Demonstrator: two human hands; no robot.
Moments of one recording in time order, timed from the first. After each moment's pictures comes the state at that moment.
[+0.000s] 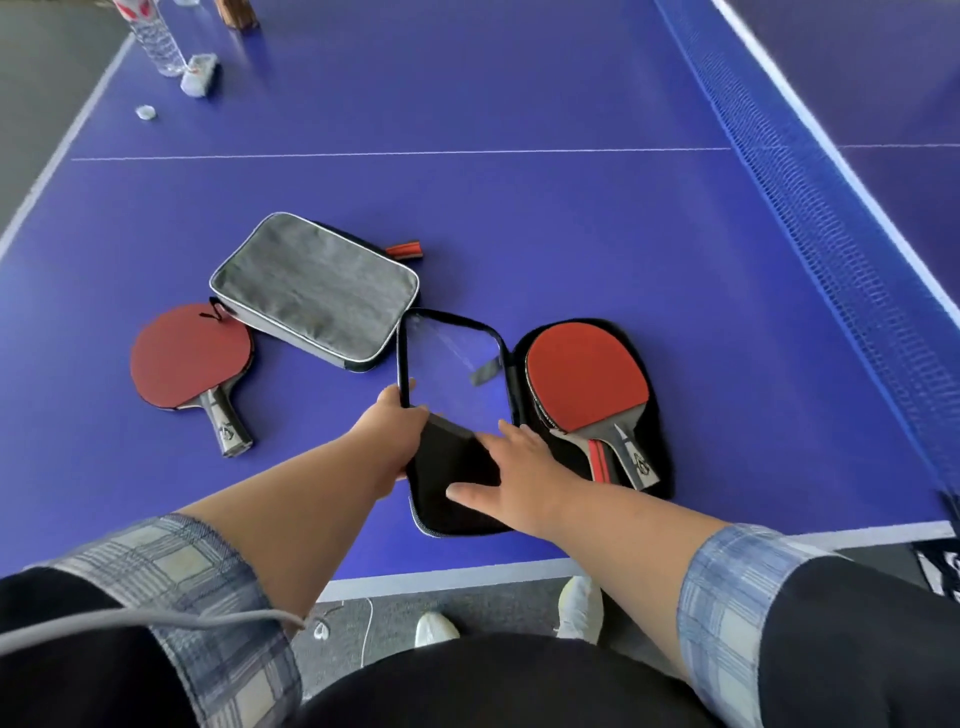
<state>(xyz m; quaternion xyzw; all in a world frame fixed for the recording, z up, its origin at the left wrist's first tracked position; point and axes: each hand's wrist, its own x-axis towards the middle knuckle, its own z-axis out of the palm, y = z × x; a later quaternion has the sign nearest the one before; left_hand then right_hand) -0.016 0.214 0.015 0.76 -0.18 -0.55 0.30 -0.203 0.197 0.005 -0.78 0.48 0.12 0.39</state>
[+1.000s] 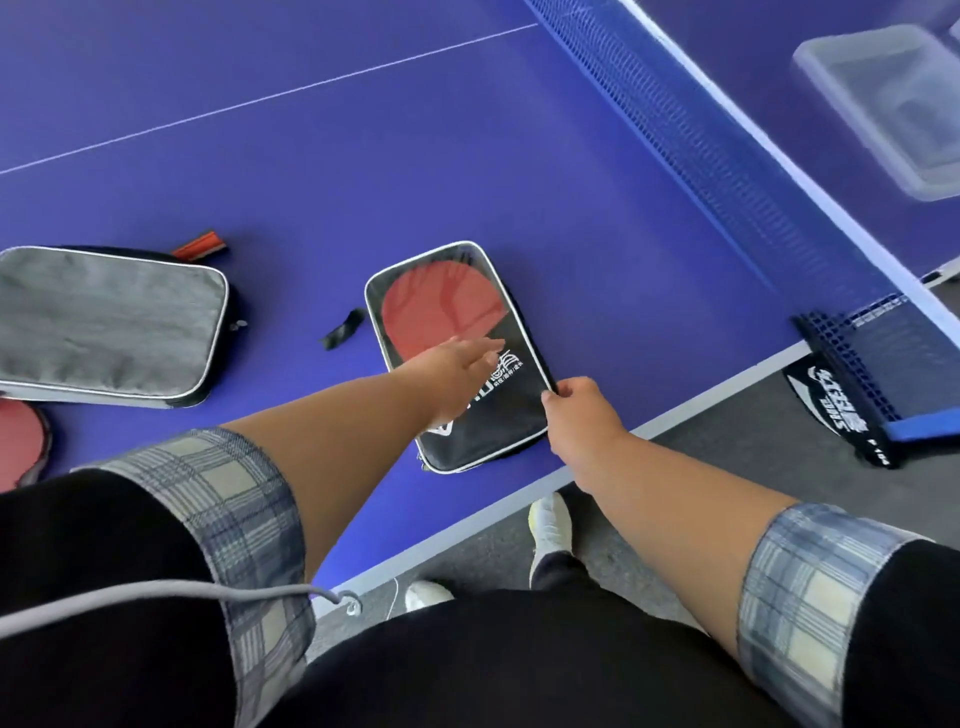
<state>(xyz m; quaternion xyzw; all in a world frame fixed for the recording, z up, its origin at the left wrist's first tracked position) -0.181 0.133 0.020 0.59 -0.67 -0.46 0.01 -0.352 0.190 -0.010 -0.36 0.80 -0.20 0.45</state>
